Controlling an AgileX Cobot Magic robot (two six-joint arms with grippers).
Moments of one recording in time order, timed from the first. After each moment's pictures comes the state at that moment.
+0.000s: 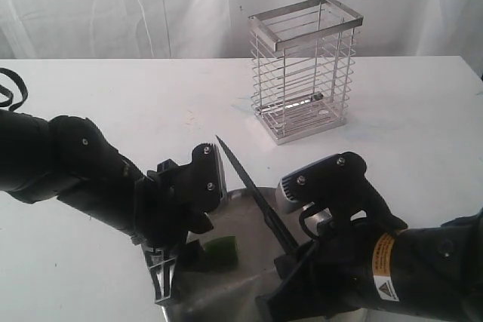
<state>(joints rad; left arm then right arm) -0.57 1.67 -0.82 -0.86 0.42 1.54 0.88 1.24 -0.49 -0.23 0.17 0.56</state>
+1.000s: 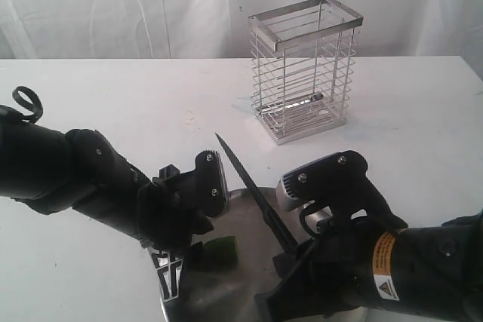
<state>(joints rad) -0.57 1.74 -0.82 -0.98 0.34 1.66 0.88 1.24 -0.49 -0.23 0.16 0.56</state>
